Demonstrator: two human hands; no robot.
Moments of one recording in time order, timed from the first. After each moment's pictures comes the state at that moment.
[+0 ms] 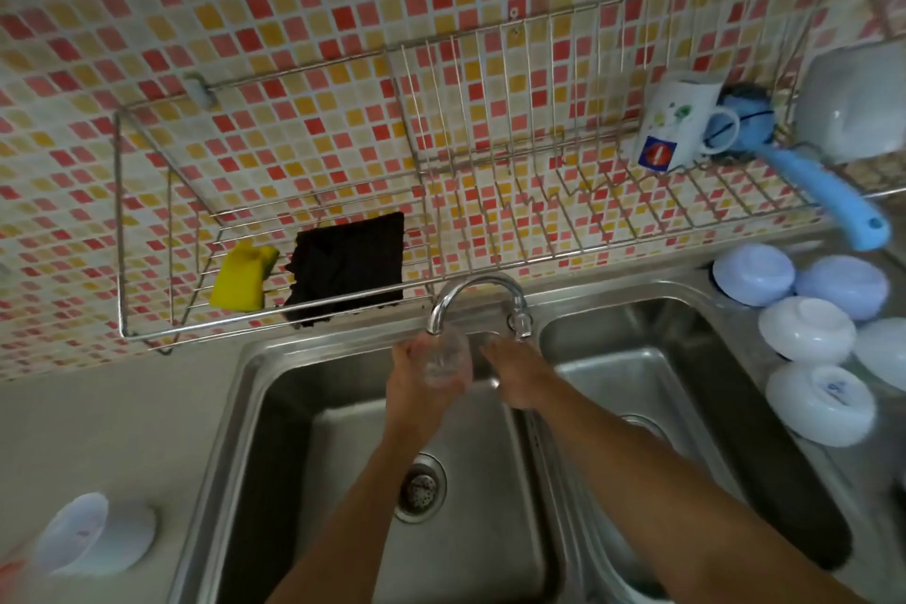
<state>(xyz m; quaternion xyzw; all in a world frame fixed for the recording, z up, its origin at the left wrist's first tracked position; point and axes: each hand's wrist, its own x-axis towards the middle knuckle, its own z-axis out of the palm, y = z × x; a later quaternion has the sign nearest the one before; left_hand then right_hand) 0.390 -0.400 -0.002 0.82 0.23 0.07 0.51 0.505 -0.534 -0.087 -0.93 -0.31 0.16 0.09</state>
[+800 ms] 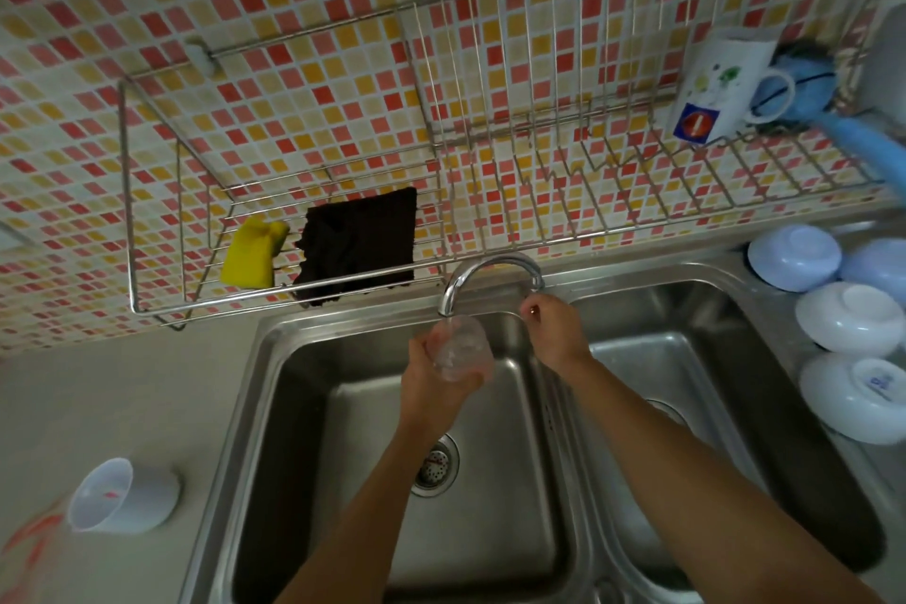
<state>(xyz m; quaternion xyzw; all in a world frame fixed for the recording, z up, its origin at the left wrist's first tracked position) 0.379 -0.406 -0.005 0.81 0.26 0.04 0.52 0.520 -0.550 -0.068 -0.91 -0.11 0.03 0.40</state>
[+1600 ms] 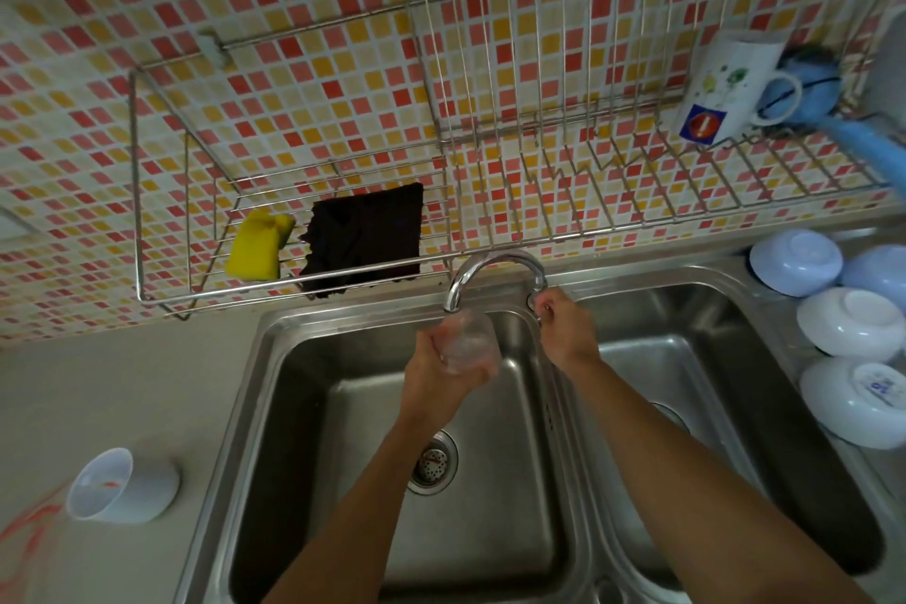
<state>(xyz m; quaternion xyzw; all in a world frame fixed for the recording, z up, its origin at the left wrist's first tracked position) 0.382 -0.402 -0.005 0.80 0.25 0.04 0.54 0.509 -0.557 -0.053 -0.91 -0.05 0.04 0.42</state>
